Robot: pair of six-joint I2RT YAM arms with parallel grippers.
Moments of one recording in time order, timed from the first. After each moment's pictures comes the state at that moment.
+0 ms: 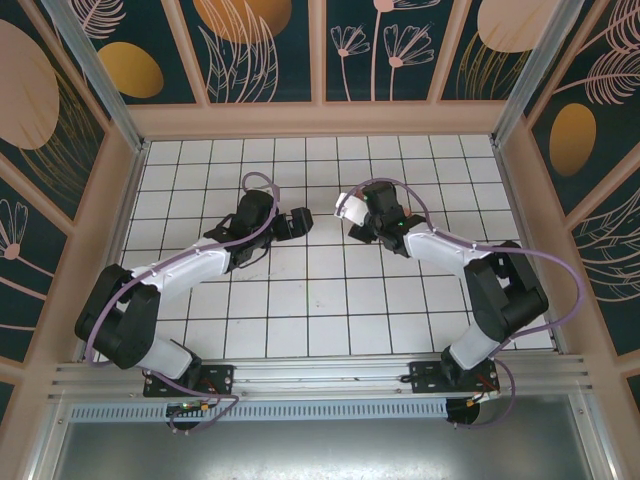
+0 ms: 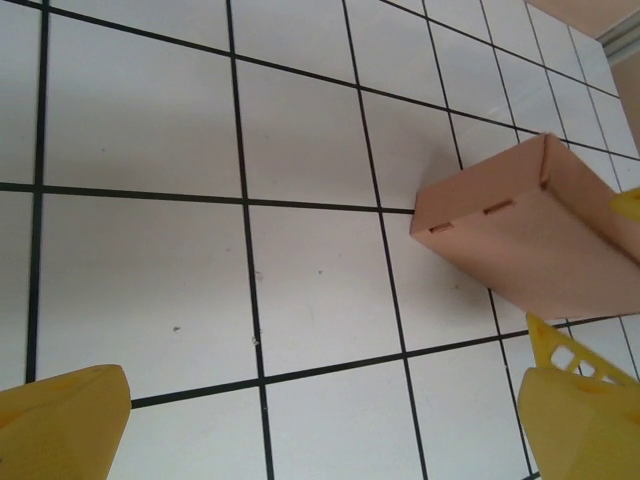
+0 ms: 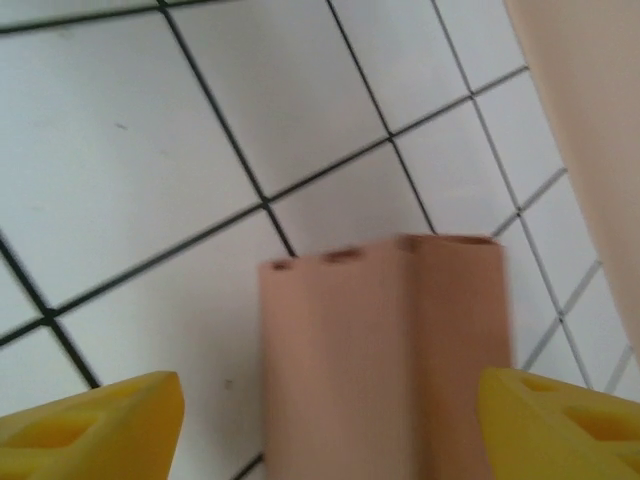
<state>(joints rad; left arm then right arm) -0.56 1.49 0.87 -0.02 0.04 -0.68 0.56 1.60 0.95 -0.08 0.09 -0.75</state>
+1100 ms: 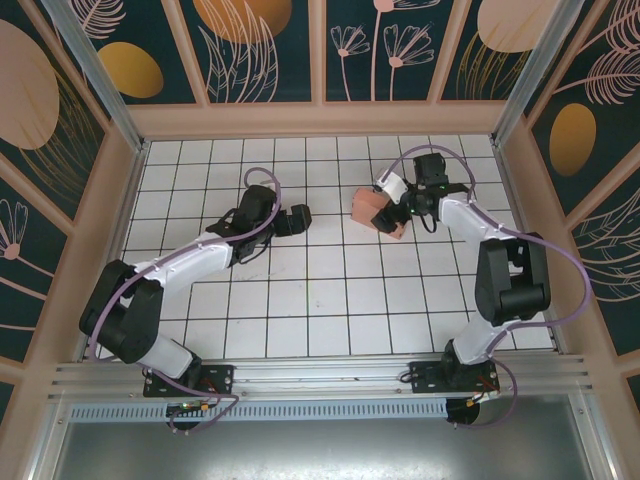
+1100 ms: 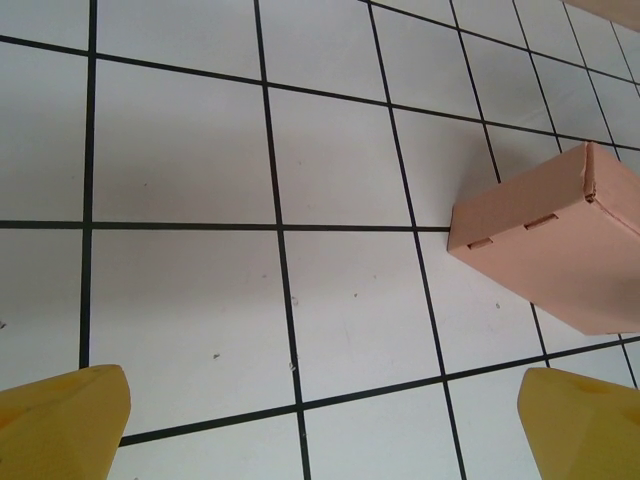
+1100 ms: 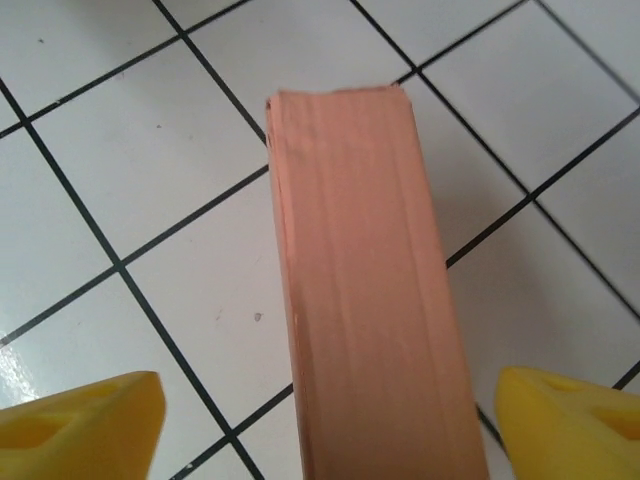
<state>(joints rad) -0.55 1.53 0.93 -0.07 -0.01 -0.62 0.21 1.68 1.17 -0.45 -0.43 -0.69</state>
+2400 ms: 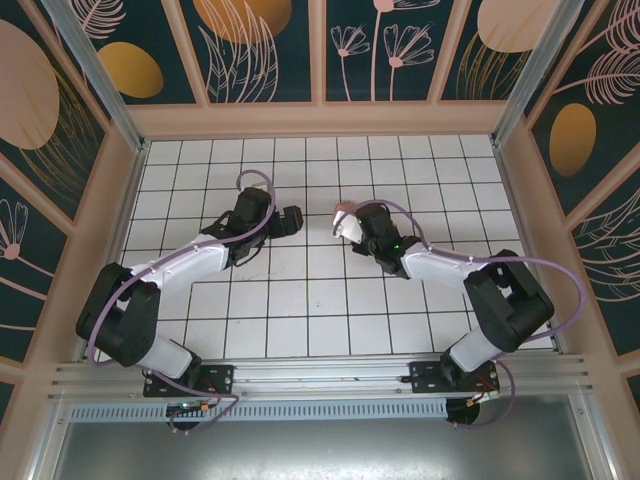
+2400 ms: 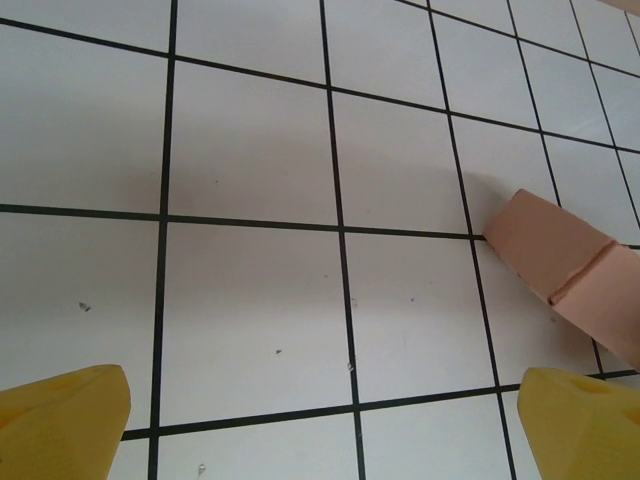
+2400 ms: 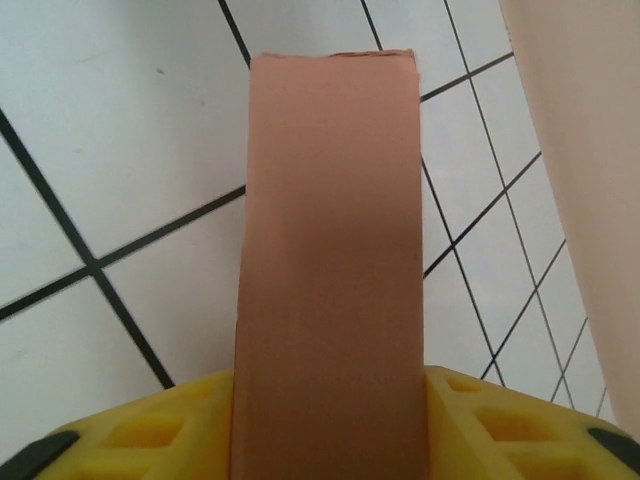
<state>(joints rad) -0.53 1.51 0.89 -0.09 -0.06 -0.62 0.67 1.55 0.78 0.07 0.30 -0.77</state>
